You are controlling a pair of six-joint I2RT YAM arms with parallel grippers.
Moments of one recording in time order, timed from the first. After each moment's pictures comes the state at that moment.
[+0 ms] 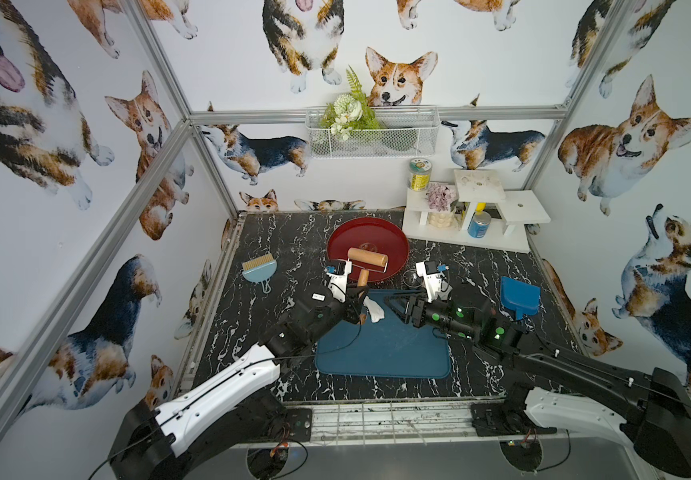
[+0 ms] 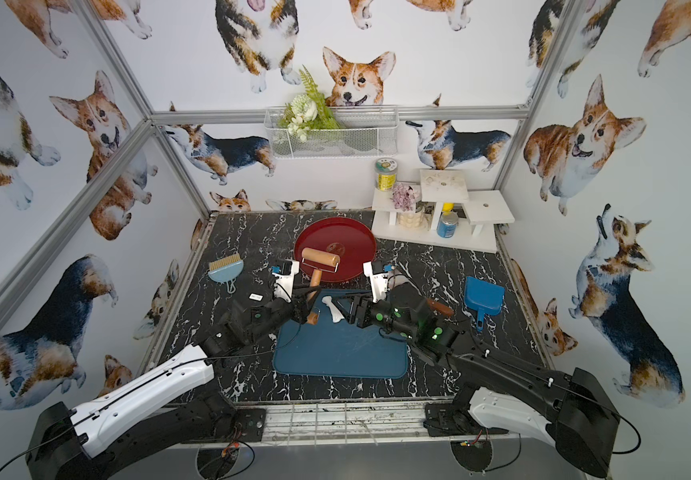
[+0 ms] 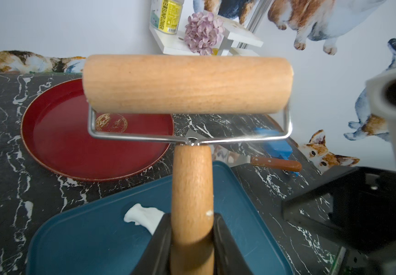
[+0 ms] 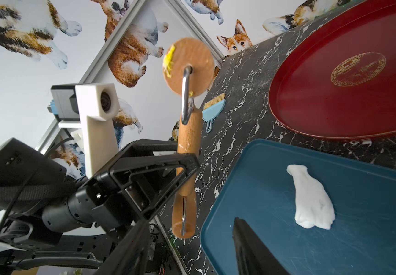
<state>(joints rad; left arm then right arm) -0.75 0.96 0.62 0.04 -0.06 -0.40 0.83 1.04 0.64 0.21 -0.15 0.81</state>
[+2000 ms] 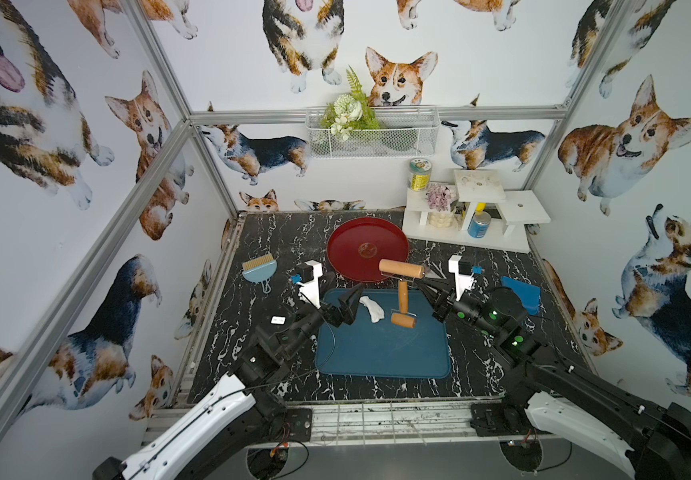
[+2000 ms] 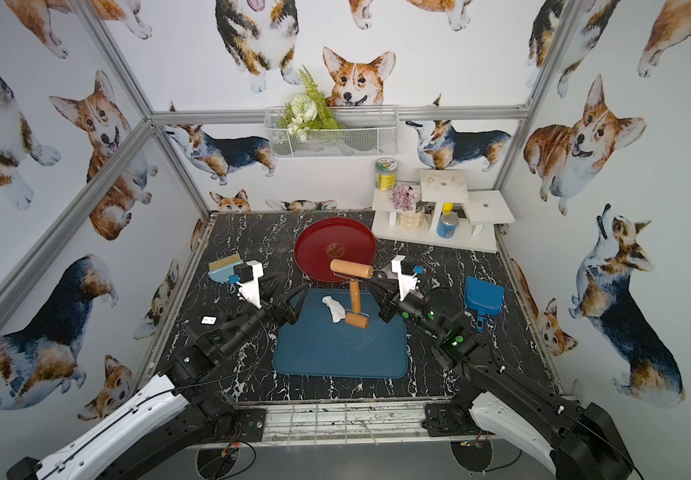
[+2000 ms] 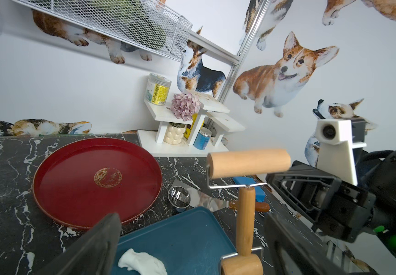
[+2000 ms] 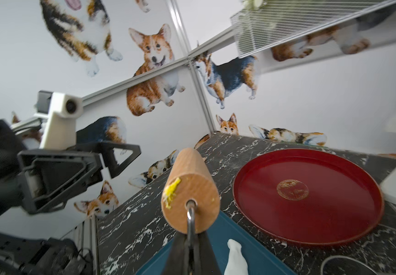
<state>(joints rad) -0.63 0.65 0.53 0.12 0.06 -0.38 0.59 0.87 0.46 0.49 -0.38 0.32</state>
